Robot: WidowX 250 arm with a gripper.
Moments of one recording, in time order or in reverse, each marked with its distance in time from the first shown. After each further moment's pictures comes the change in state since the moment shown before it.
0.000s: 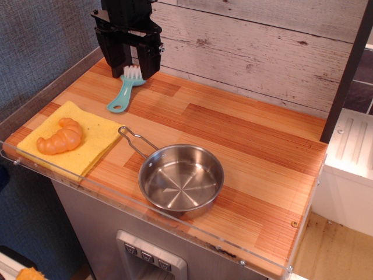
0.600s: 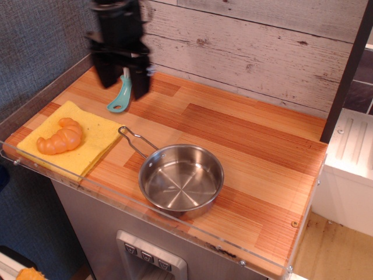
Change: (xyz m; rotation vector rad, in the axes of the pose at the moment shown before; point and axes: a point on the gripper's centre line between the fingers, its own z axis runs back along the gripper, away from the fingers) arm -0.035 0.009 -0.005 -0.021 0.038 -0.015
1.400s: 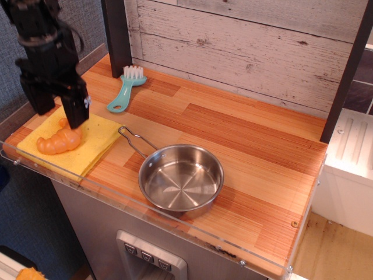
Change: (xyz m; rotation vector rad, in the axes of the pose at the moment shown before) arm -0.062 0.042 -0.028 0.085 0.030 0.104
